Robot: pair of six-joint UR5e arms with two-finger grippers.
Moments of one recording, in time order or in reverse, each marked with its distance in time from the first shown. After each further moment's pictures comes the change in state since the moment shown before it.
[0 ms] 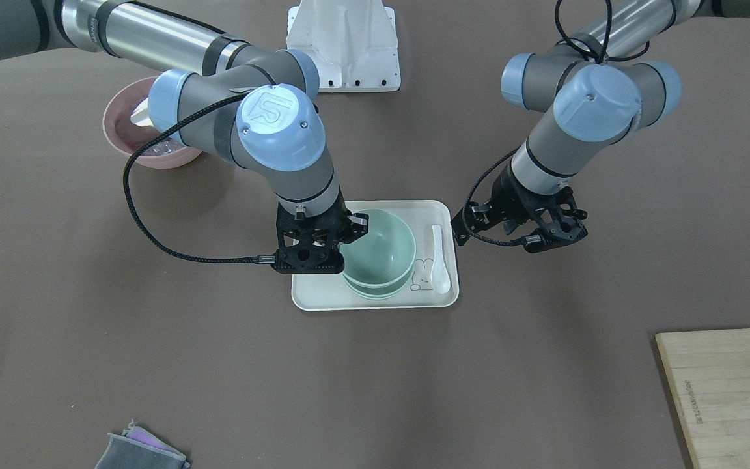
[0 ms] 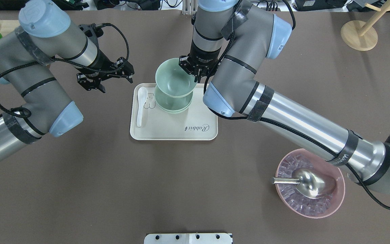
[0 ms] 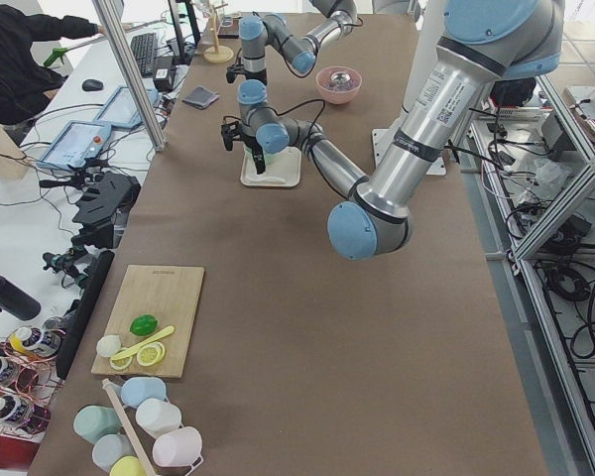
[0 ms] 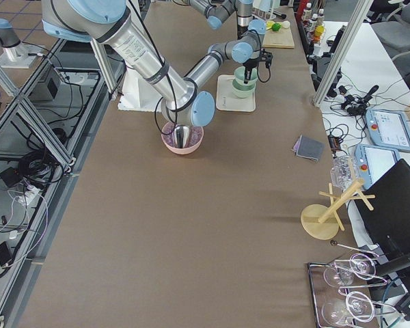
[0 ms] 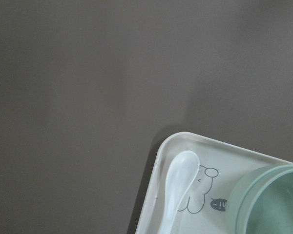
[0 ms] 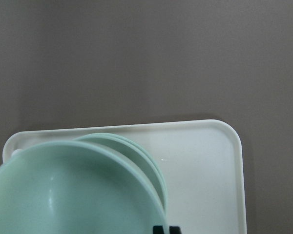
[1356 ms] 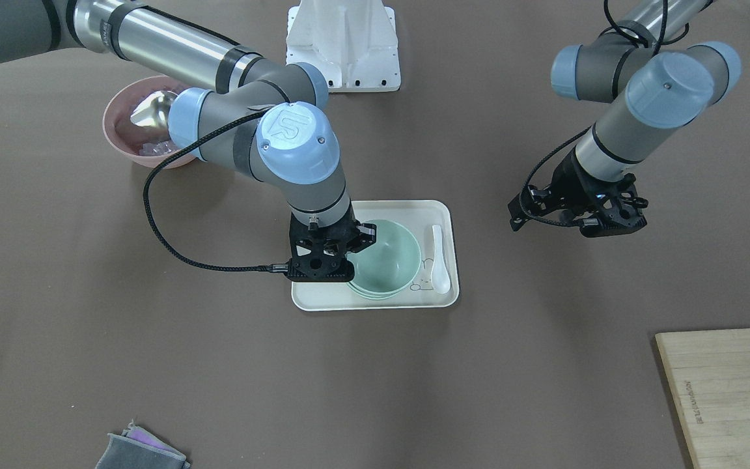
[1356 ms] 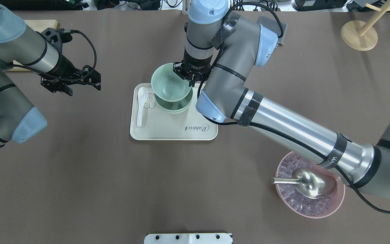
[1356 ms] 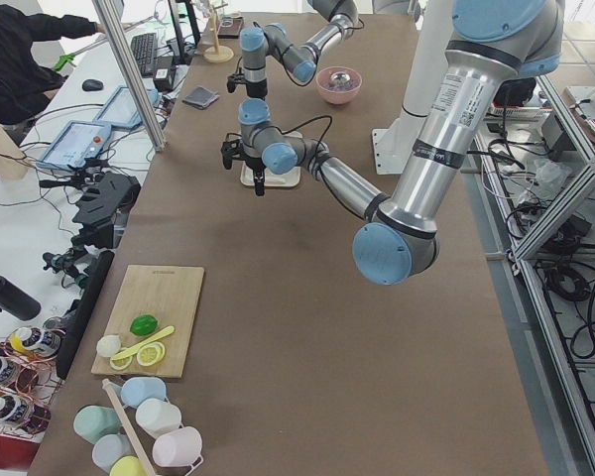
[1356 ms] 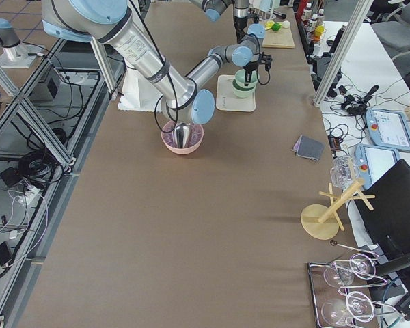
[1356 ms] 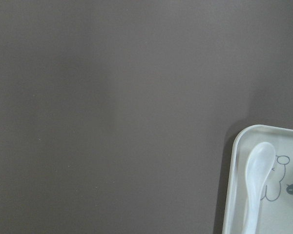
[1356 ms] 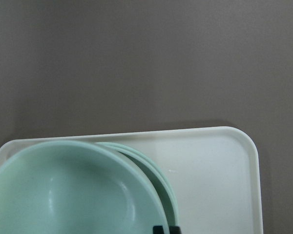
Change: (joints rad) left arm -0.062 0.165 -0.101 0.007 -0.032 0.209; right arm -0.021 0.018 -0.076 0.067 -0.031 0.021
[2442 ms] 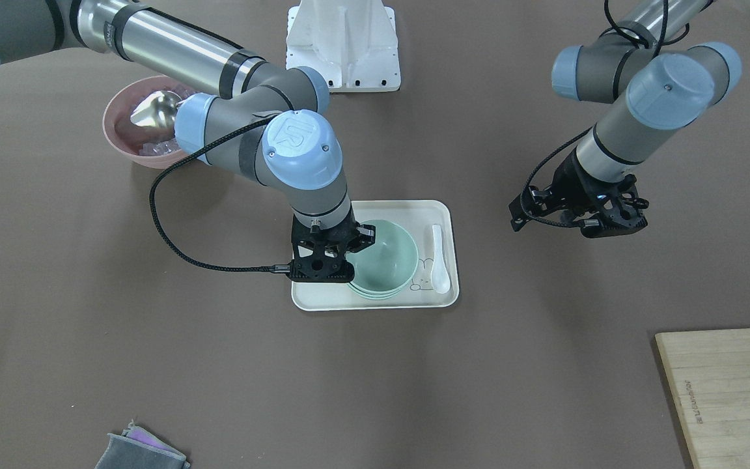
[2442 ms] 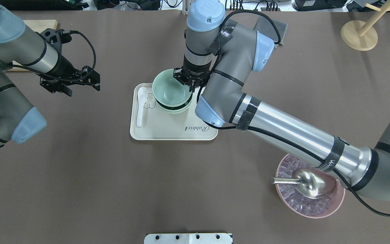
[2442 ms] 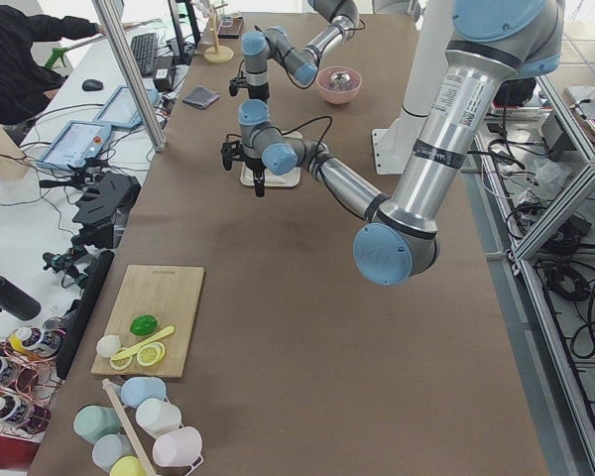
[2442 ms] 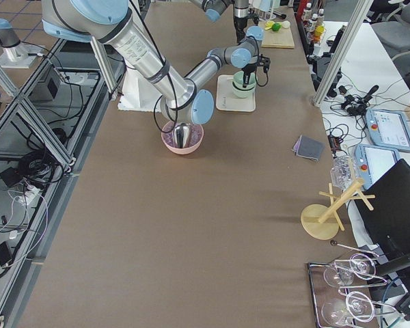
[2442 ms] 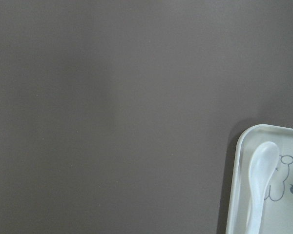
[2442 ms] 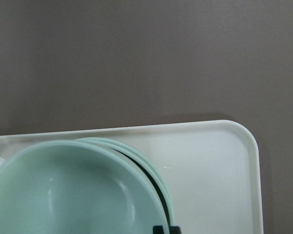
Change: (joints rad) left arm 0.000 0.001 0.002 0.000 0.000 0.001; right arm -0.008 -0.003 -0.021 0.004 0.000 0.002
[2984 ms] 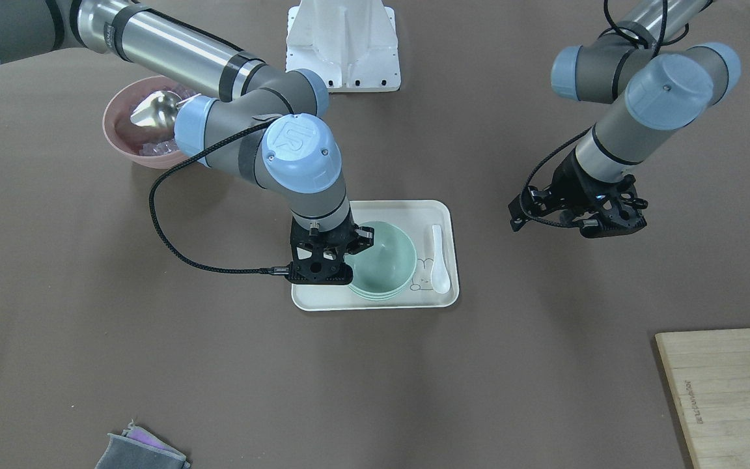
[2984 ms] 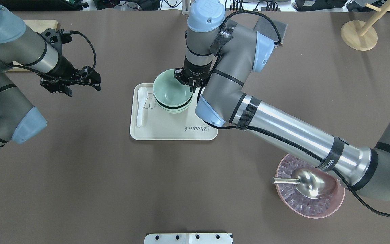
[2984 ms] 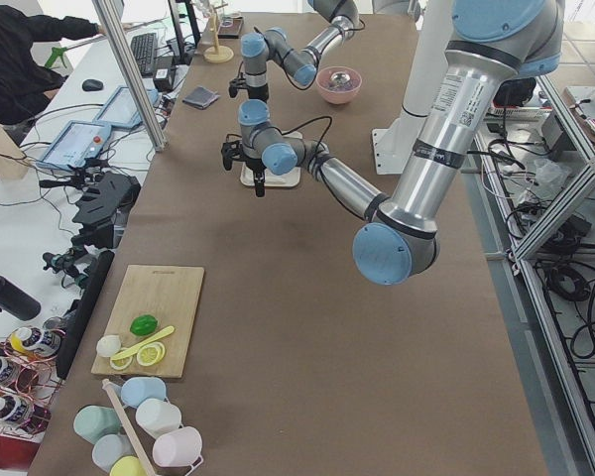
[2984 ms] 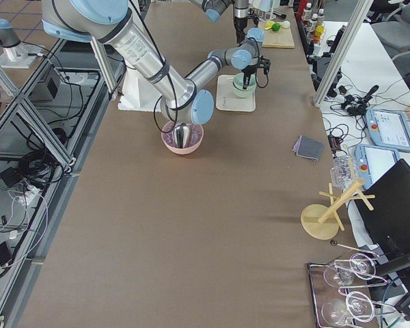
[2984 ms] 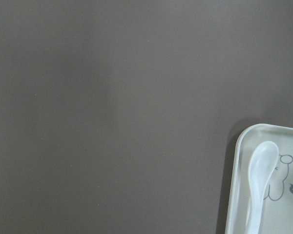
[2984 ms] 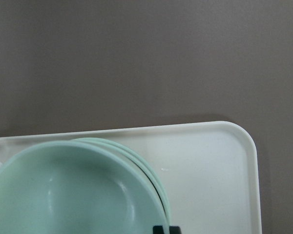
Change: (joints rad) left arm 0.001 -0.001 0.001 0.000 0.000 0.000; right arm 0.000 0.001 -0.006 0.002 0.000 0.000
